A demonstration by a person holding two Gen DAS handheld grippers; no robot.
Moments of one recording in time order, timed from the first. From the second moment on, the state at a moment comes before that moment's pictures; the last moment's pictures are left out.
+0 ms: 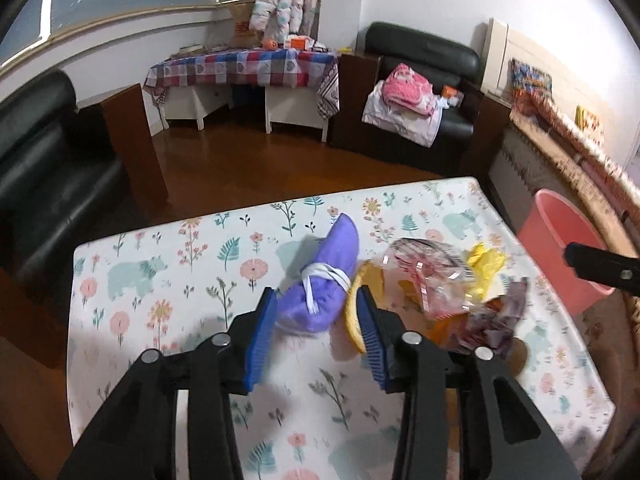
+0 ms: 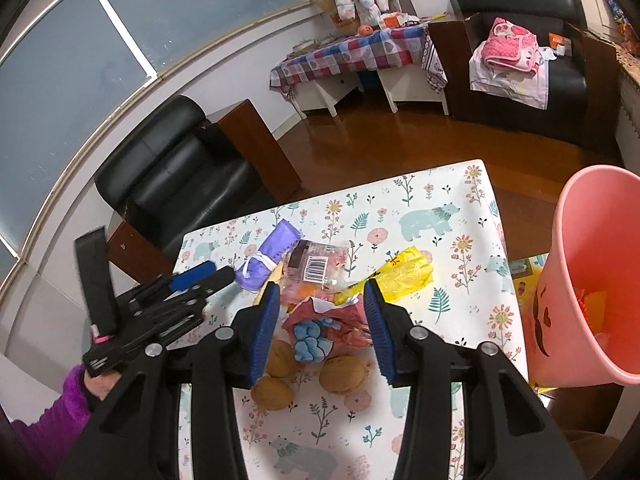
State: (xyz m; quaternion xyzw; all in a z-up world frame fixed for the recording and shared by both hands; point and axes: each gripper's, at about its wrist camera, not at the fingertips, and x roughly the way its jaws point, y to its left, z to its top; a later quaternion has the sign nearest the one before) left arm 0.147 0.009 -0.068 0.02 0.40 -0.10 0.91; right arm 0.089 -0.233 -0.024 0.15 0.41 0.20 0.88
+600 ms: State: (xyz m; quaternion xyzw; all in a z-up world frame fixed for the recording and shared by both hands) left arm 0.183 0.000 -0.104 0.02 0.44 -0.12 0.89; right arm 0.156 -0.210 -0.036 0.20 0.49 0.23 0.81
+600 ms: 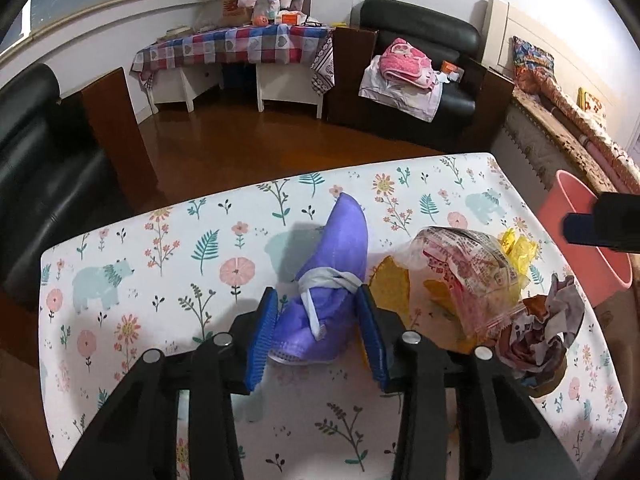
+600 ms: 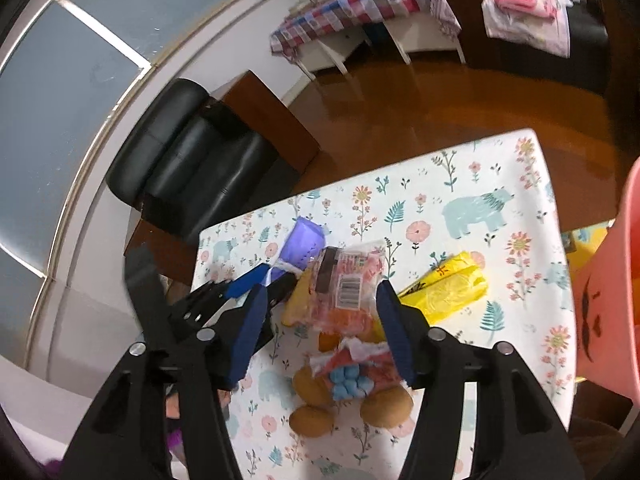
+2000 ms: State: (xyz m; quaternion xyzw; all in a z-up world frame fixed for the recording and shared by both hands) left arm 0.077 0.010 -0.025 -0.06 0.35 -0.13 0.93; right arm 0.140 -0.227 -0.028 0.22 0.45 0.23 0.84
